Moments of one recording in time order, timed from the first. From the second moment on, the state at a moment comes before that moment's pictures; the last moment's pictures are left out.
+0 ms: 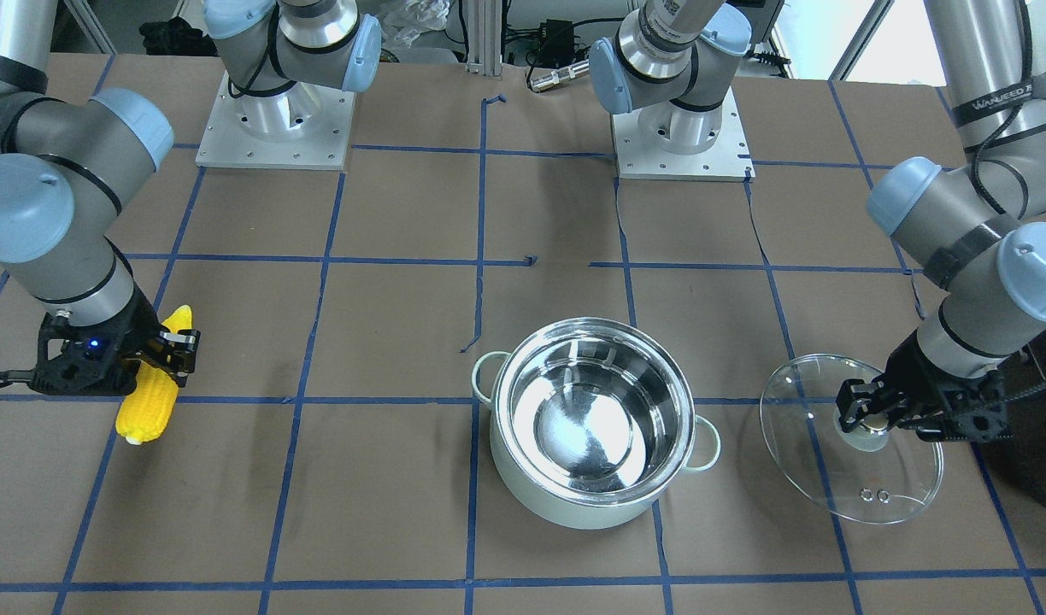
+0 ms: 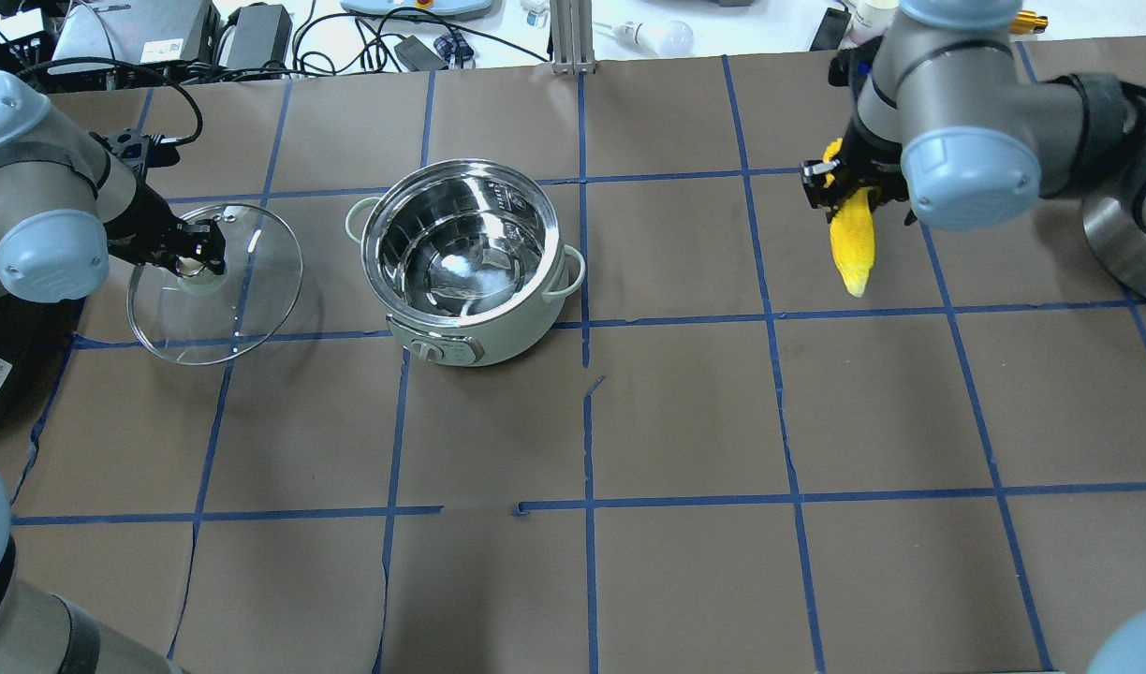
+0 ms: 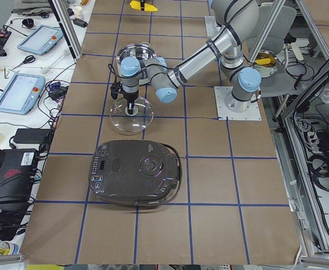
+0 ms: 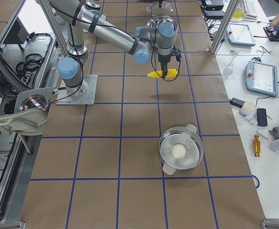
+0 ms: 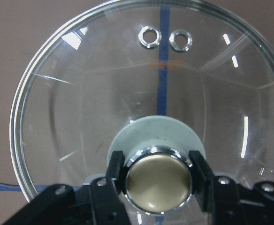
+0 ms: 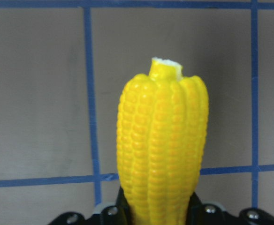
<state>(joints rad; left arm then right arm) -1.16 -1.95 -1.78 -0.88 1.54 0.38 1.56 -1.31 1.63 -1.99 -1.65 0.04</state>
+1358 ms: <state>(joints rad) -1.16 -1.96 -1.83 -0.87 1.55 0.38 2.07 -0.89 0.99 -1.82 -1.65 0.35</state>
